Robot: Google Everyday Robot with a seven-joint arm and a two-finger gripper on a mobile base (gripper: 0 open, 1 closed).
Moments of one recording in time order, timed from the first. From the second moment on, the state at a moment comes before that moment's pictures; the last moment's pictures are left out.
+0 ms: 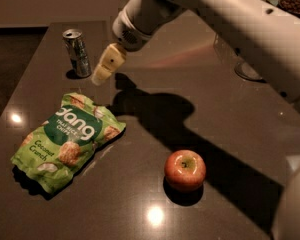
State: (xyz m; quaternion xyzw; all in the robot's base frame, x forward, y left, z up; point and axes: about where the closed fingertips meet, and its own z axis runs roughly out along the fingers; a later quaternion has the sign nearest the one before) arm 0.625 0.082 0.928 -0.59 0.73 0.18 0.30
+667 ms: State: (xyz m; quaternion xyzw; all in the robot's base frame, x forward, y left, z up) arm 0.678 0.142 0.933 -0.56 0.73 0.18 0.34
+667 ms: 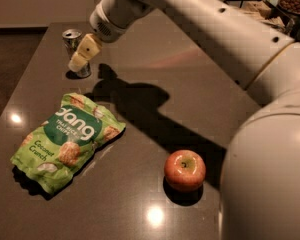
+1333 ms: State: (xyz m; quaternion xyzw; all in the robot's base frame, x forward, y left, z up) arm 0.702 0.191 0.920 -0.56 0.74 0.18 0.33
